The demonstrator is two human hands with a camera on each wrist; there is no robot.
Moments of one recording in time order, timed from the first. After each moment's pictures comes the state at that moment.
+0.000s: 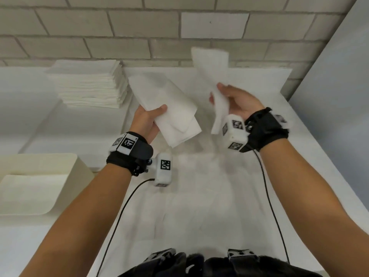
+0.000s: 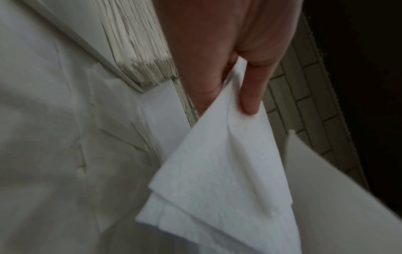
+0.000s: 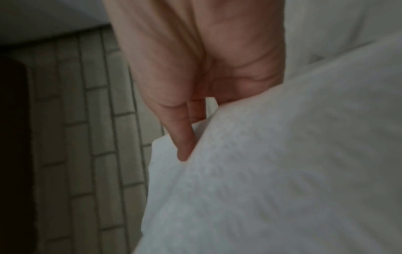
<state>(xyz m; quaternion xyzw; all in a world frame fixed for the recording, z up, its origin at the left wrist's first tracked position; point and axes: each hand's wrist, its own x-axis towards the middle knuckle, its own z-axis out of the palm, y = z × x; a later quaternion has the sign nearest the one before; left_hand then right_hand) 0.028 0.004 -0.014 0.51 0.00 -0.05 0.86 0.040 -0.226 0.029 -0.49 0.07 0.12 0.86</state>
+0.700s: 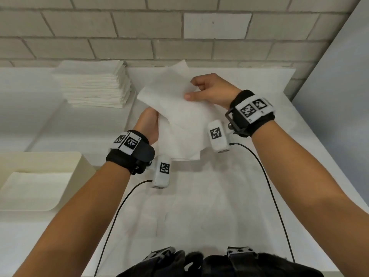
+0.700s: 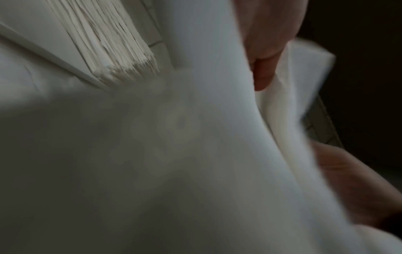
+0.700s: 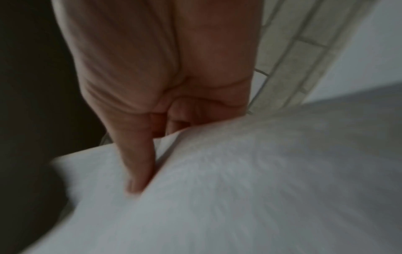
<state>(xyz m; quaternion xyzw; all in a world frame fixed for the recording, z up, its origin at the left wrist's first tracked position) 0.020 -0.001 0.000 0.52 -0.03 -0.14 0.84 0.046 -0.181 0.059 -0.83 -0.18 0.10 0.52</state>
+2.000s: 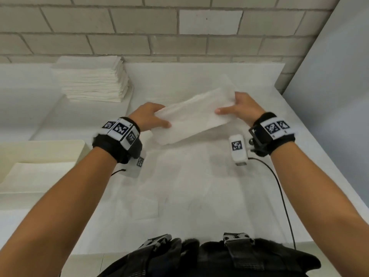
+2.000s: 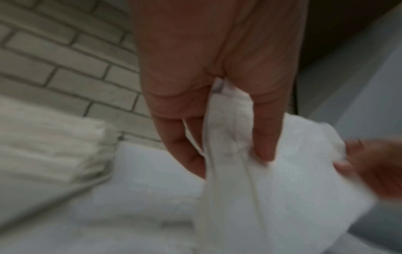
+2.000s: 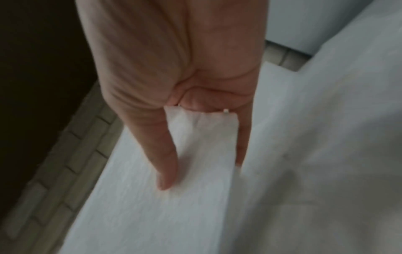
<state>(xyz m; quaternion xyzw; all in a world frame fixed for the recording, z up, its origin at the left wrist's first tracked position) -0.002 0.024 0.016 0.90 -0.10 -0.14 0.39 -0.007 -0.243 0.014 -0.83 0.00 0.04 0.56</state>
